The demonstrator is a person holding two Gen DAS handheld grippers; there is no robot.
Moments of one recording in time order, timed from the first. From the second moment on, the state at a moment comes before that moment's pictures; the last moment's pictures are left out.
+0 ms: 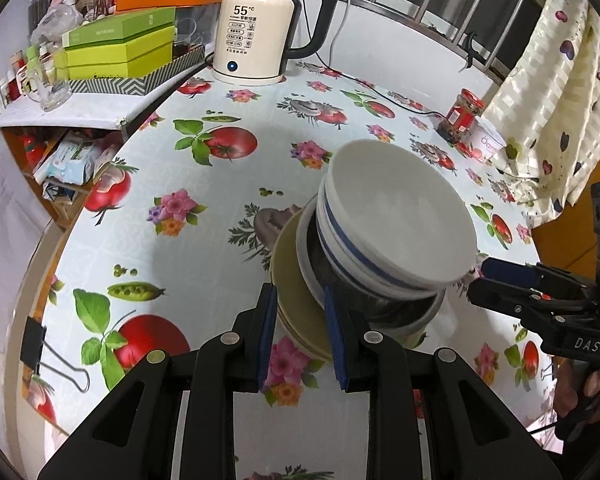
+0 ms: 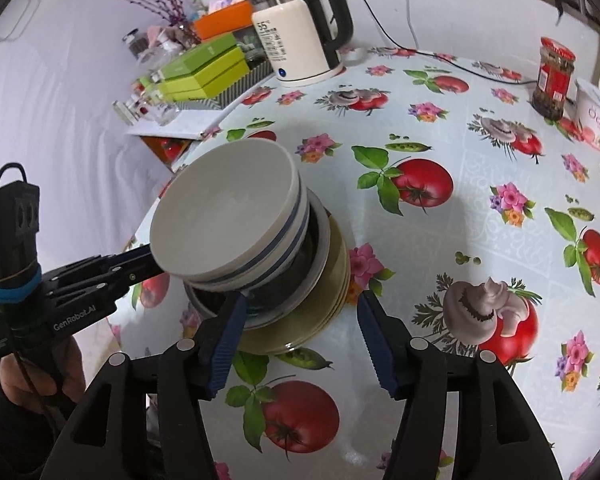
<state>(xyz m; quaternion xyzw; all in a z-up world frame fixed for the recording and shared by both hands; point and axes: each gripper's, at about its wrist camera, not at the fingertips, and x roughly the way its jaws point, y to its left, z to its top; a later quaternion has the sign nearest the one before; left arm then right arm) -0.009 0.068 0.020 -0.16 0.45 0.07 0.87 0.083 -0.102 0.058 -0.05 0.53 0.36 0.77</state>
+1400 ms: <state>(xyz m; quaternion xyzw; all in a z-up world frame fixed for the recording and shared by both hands) -0.026 0.044 0.011 -0.14 0.46 0.09 0.87 0.046 -0.099 0.058 -0.11 0.51 0.37 0.77</state>
